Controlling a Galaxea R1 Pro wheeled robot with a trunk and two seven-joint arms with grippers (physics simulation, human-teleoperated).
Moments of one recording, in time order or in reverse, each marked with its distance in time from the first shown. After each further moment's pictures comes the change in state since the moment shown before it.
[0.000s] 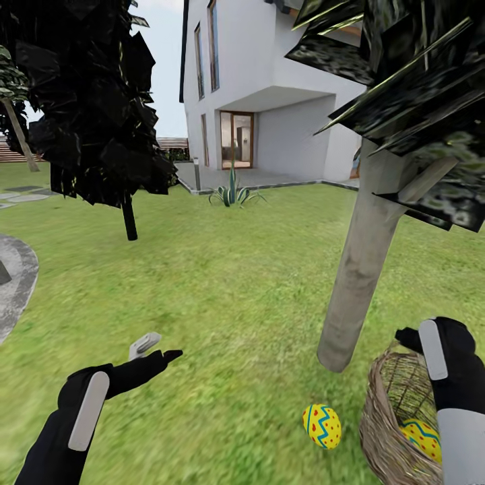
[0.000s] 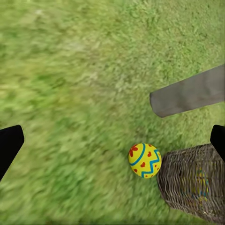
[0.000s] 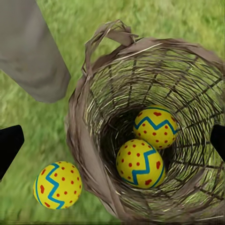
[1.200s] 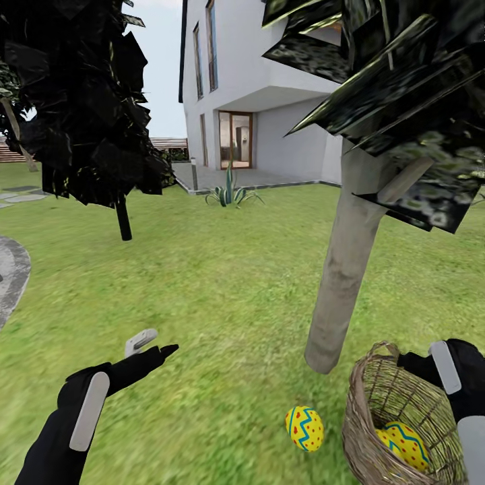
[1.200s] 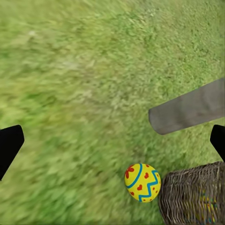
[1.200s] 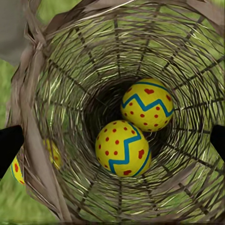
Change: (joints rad) left arm 0.000 -0.002 0.004 0.000 -0.044 -0.101 -0.004; right arm 0.010 -0.099 -0.021 0.272 0.007 -0.014 0.221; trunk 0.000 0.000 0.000
